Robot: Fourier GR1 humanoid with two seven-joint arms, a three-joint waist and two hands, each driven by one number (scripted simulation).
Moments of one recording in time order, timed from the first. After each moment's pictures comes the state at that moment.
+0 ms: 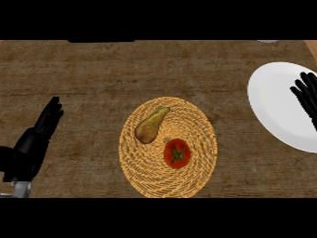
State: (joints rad) left arm 0.00 0.48 -0.23 -1.59 0.25 0.23 0.01; right arm -0.10 -0.56 0.00 -1.54 -0.42 0.12 -0.11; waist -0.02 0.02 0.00
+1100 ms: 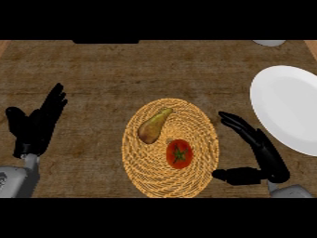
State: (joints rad) left arm -0.17 0.41 -0.15 -1.40 0.27 0.20 0.12; right arm -0.07 -0.34 0.30 -1.45 0.20 -0.12 -0.62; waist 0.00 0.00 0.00
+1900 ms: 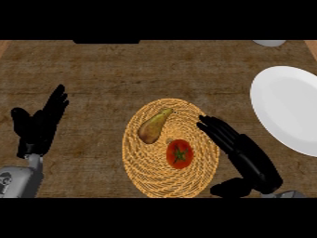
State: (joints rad) left arm -0.17 0.36 -0.10 -1.38 0.21 0.16 0.12; right arm -0.07 -0.37 0.45 -1.70 0.56 -0.02 -0.14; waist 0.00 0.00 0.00
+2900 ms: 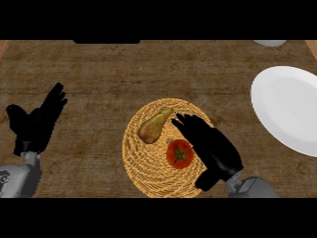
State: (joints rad) left arm -0.18 0.31 -0.02 -1.37 0.15 0.08 0.14; right arm -0.19 -0.18 0.51 -1.59 0.89 0.18 0.16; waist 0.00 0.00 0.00
